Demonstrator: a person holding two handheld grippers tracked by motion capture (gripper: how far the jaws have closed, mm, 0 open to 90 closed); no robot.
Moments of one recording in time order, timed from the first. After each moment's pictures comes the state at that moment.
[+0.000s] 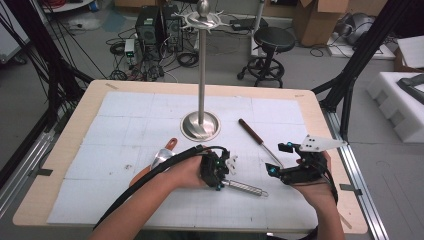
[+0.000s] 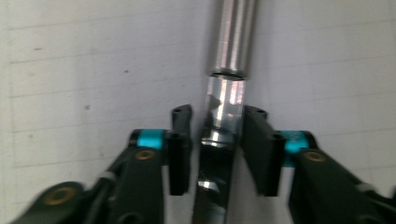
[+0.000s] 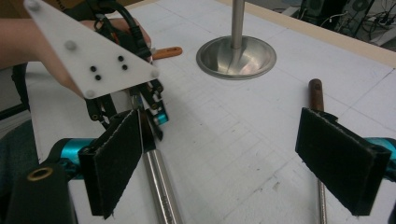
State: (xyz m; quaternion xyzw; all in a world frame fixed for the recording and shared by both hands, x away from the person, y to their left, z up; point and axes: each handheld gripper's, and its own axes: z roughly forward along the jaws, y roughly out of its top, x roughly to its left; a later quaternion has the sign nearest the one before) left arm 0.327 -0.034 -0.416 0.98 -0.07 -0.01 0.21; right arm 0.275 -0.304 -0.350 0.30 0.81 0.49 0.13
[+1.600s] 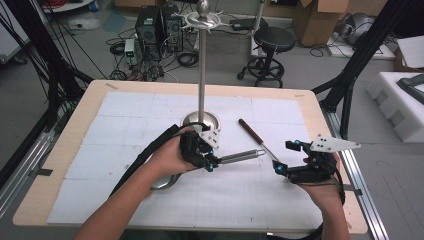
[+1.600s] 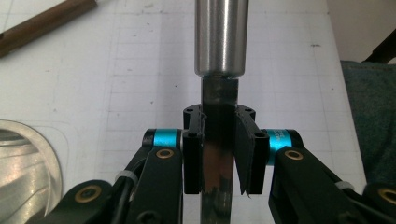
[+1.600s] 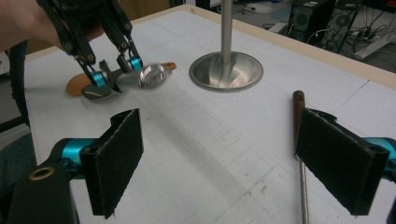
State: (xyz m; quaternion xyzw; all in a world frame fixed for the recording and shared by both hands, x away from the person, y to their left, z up) left arm 0.343 0.023 -0.342 0.95 -0.01 0.00 0.33; right arm 0.268 -0.318 -0.340 0.31 0.79 0.51 0.15
